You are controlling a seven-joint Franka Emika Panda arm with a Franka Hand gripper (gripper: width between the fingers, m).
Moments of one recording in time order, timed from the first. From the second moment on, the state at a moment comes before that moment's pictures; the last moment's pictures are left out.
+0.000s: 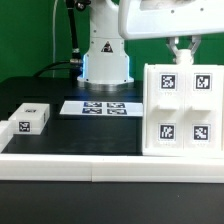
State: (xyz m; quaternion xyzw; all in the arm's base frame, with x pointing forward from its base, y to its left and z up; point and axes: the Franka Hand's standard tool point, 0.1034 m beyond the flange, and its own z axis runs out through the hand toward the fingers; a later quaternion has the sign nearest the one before) arm 0.558 0.090 0.149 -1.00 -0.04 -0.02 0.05
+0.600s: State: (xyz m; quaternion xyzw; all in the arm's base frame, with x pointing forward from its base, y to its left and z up) arm 0.537 0.078 0.129 -1.00 -0.05 -0.03 0.04
